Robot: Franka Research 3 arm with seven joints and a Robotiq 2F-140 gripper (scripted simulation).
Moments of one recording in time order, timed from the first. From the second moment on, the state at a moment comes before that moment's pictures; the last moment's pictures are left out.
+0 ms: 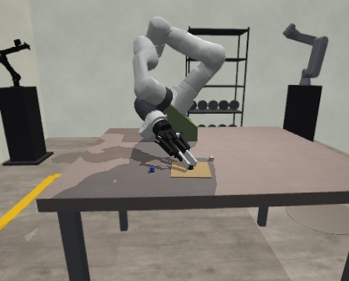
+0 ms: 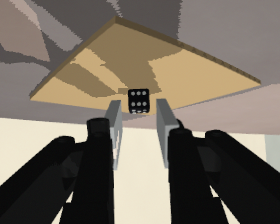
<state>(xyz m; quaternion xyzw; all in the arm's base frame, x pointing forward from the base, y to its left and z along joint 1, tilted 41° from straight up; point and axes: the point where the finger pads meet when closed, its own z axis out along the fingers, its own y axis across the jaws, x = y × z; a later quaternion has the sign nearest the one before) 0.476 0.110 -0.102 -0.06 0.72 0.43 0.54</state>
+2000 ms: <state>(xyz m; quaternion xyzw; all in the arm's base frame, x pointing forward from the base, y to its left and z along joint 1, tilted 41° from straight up) 0.438 0.073 -0.097 -0.07 0.73 0.42 0.54</state>
